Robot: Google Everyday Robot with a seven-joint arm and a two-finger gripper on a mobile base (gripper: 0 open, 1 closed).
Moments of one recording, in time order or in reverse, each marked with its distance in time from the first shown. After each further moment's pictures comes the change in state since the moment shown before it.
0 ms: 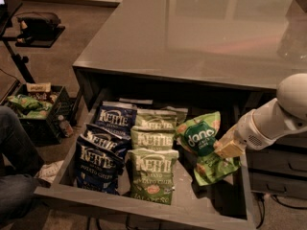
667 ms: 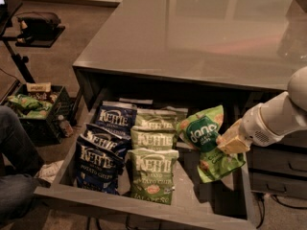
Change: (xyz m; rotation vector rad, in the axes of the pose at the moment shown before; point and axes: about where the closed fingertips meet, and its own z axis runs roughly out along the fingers) arm -0.013 0.005 -0.028 0.034 -0.022 -0.028
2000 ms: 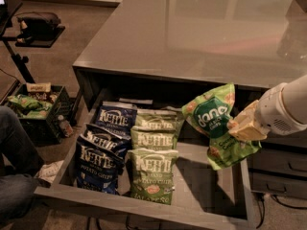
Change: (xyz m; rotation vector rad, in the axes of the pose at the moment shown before) arm -0.029 0.008 -0.079 0.162 -0.008 -0.063
